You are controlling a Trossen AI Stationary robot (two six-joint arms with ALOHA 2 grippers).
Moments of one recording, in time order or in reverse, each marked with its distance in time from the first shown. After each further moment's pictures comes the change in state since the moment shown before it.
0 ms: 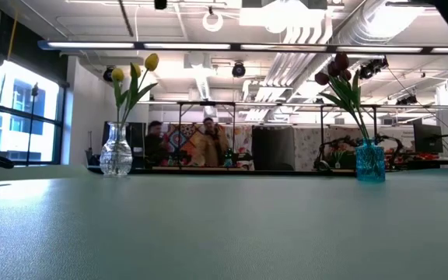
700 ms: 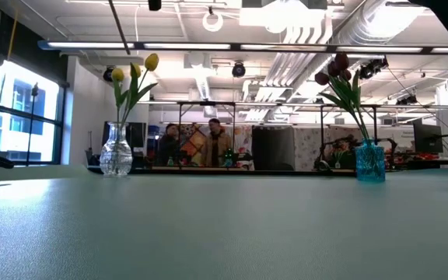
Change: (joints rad) left arm 0.042 0.001 0.001 0.078 0.004 0.091; right arm 0.013 0.039 0.044 -0.035 0.003 -0.114
